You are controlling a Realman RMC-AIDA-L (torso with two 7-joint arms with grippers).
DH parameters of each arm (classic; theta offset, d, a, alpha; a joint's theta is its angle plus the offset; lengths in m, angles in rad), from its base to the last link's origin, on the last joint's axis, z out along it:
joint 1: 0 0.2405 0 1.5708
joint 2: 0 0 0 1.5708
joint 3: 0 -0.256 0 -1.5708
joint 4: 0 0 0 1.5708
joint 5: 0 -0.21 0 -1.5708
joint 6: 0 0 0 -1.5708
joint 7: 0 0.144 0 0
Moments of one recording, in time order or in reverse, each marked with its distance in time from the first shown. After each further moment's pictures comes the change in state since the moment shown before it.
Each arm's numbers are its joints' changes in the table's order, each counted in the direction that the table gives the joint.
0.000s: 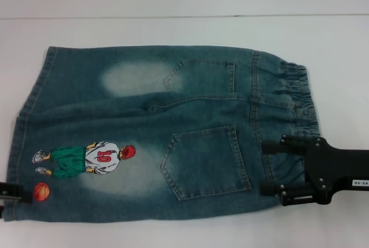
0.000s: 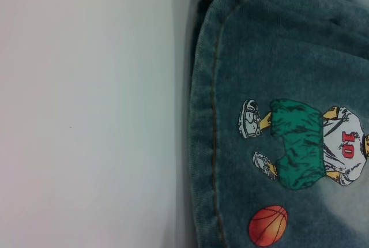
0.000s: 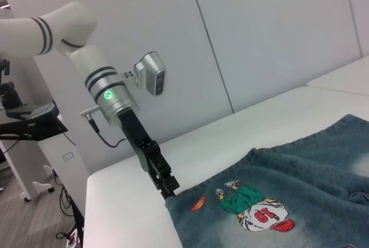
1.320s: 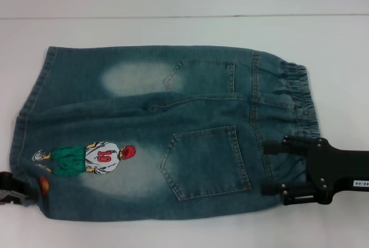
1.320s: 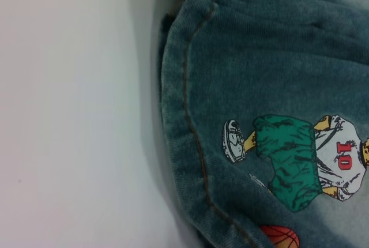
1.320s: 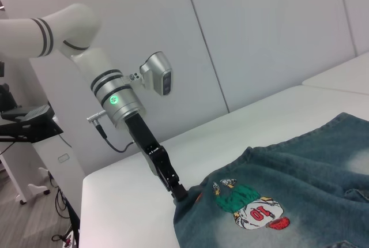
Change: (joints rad) left arm -0.028 0.026 -0.040 0.037 0.008 0.082 0.045; right arm -0.007 0.000 -0.006 -0.005 0.000 -0.007 -0.001
